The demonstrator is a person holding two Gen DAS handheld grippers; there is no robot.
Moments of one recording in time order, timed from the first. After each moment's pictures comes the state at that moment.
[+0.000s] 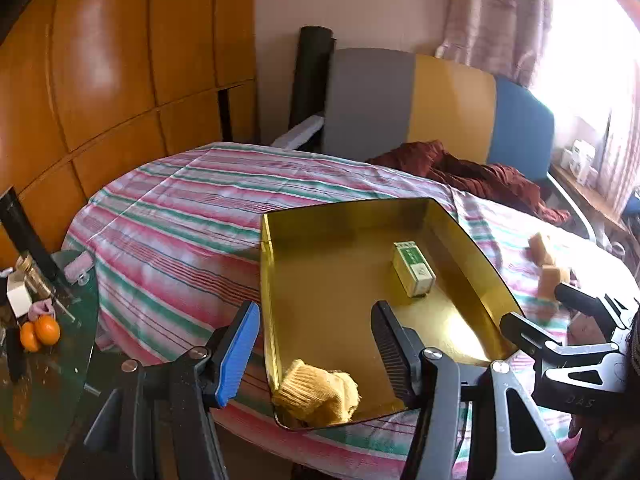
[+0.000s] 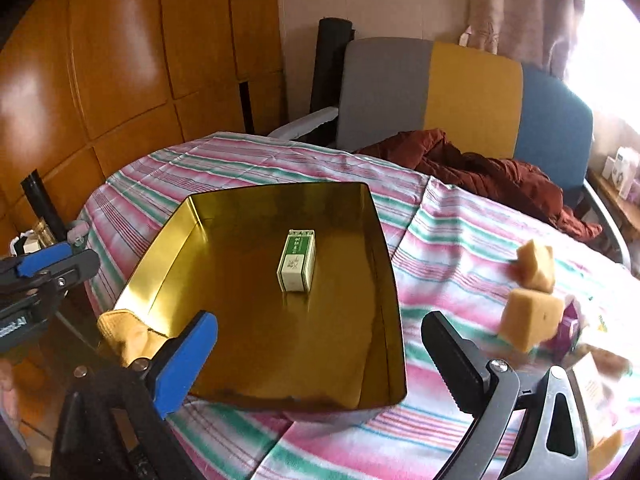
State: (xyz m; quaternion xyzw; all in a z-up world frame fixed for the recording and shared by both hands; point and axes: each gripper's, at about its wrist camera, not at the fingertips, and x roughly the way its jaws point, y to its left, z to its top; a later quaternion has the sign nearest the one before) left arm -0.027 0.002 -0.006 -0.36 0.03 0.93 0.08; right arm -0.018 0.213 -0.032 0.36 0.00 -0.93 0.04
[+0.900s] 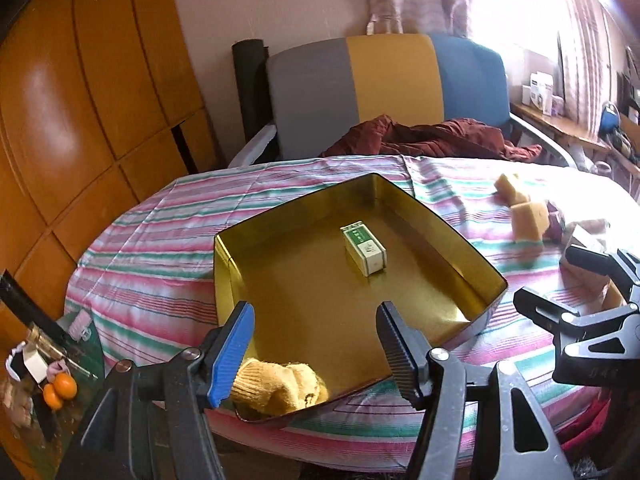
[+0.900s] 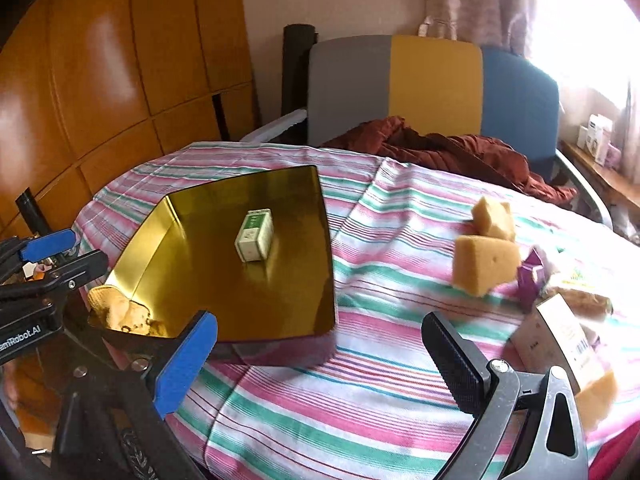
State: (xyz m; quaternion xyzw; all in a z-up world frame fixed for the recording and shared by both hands) left arm 0.003 0.067 -0.006 -0.34 0.15 0.92 0.13; right arm 0.030 0.264 -0.044 0.35 -0.04 -0.94 0.01
